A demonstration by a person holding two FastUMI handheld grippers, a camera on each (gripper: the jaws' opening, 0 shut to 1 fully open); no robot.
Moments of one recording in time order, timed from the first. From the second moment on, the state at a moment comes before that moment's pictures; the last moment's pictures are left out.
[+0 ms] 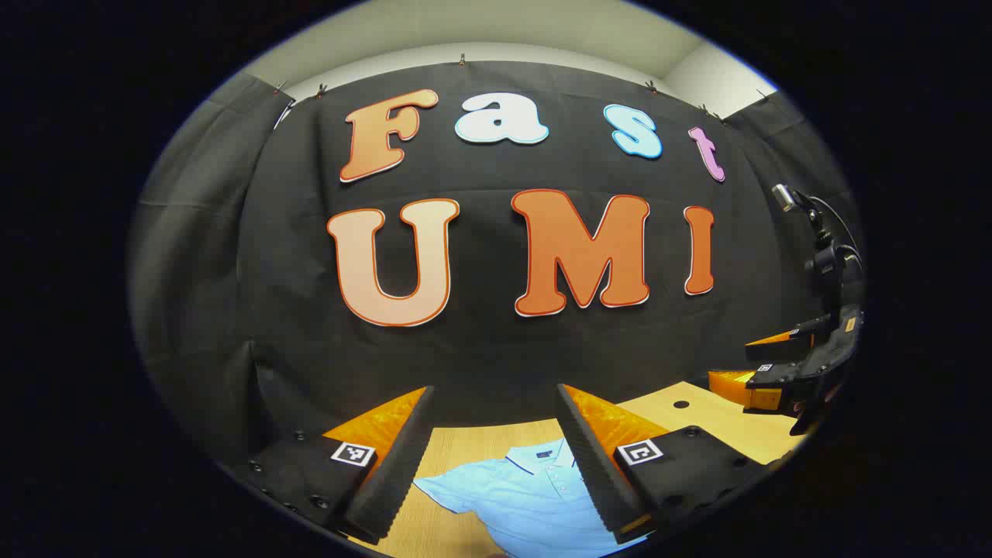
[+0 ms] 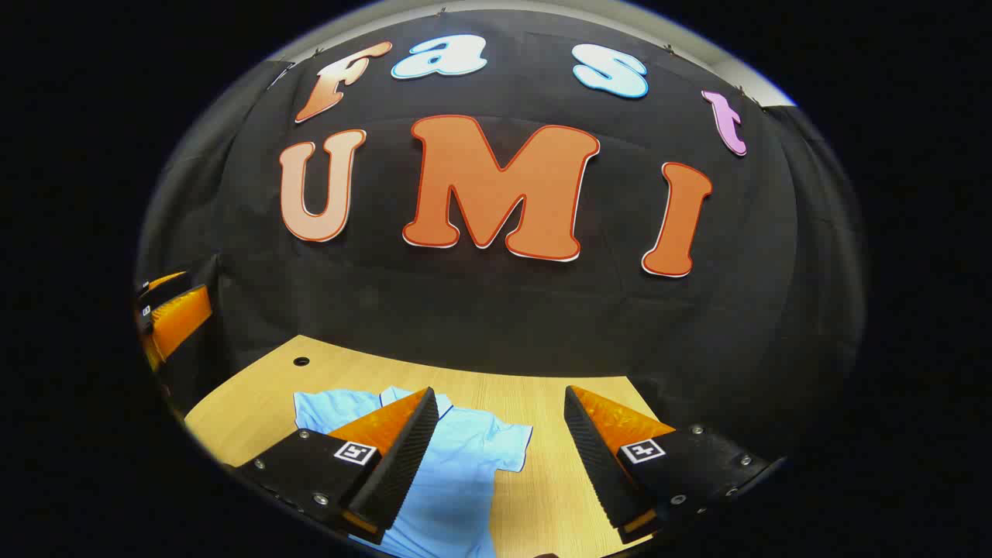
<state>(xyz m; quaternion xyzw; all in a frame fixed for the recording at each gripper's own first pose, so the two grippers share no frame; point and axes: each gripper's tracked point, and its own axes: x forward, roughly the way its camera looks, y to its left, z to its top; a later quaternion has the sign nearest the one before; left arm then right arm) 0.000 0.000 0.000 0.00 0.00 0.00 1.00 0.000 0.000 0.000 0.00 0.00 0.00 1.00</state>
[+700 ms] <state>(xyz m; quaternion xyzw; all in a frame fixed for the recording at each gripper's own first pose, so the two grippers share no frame) 0.000 -0.007 0.005 0.01 -0.01 0.02 1.00 0.021 -0.008 -0.014 0.01 0.03 0.01 1.00</state>
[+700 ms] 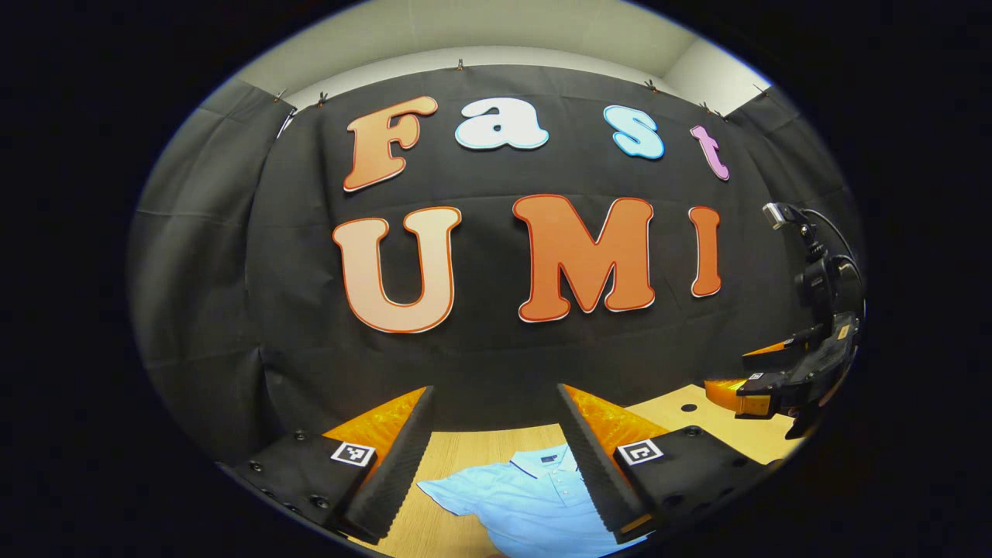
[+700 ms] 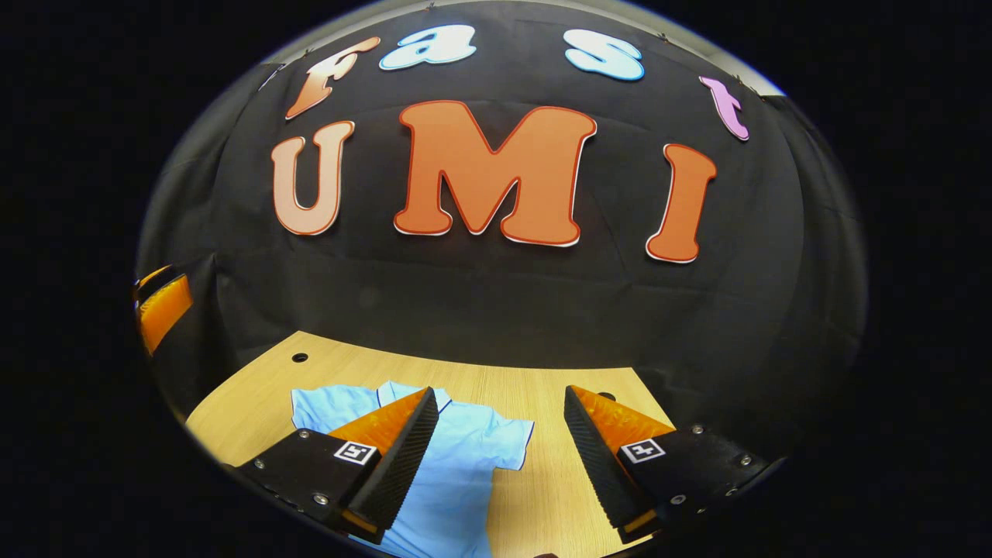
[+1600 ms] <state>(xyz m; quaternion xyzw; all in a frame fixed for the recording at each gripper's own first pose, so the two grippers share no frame) -0.021 0.040 -0.017 0.01 0.02 0.10 0.99 0.118 -0.021 -0.121 -0.01 0.27 0.01 0.96</state>
